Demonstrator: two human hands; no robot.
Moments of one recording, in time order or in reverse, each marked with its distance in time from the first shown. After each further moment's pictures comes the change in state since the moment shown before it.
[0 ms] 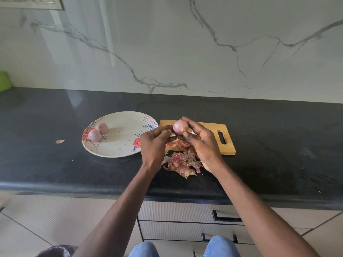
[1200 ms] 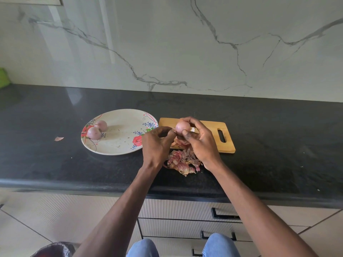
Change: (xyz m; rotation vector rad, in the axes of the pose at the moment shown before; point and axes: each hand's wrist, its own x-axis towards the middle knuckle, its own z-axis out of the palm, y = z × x) left_hand 0.001 -0.009 -0.003 0.498 0.016 0.150; right_hand 0.002 0.008 -0.001 -0.294 0.048 -0.107
